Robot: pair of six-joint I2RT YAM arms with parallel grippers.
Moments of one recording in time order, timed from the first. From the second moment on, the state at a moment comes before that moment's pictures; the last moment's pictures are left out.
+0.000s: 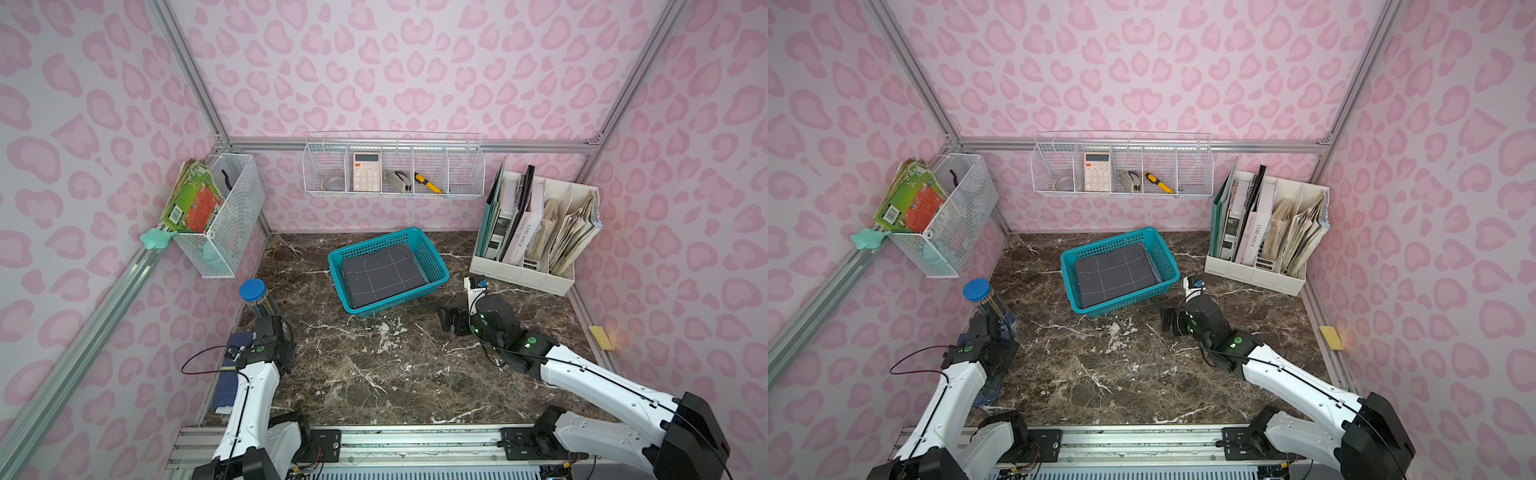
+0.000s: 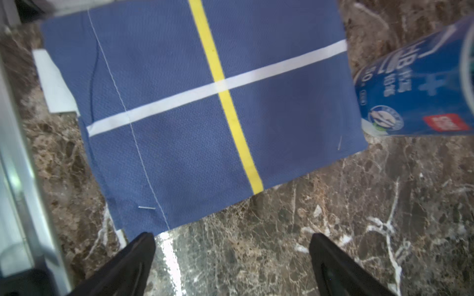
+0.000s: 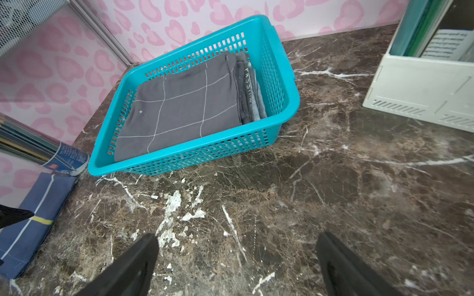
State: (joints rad) left arm 0.34 0.96 0.51 -0.76 -0.25 -1.01; right arm 0.78 1.10 0.69 -0.12 0.21 0.49
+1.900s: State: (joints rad) left arm 0.43 1.07 0.48 -0.64 -0.02 -0.99; right arm 0.76 1.03 0.64 -0.17 0.26 0.49
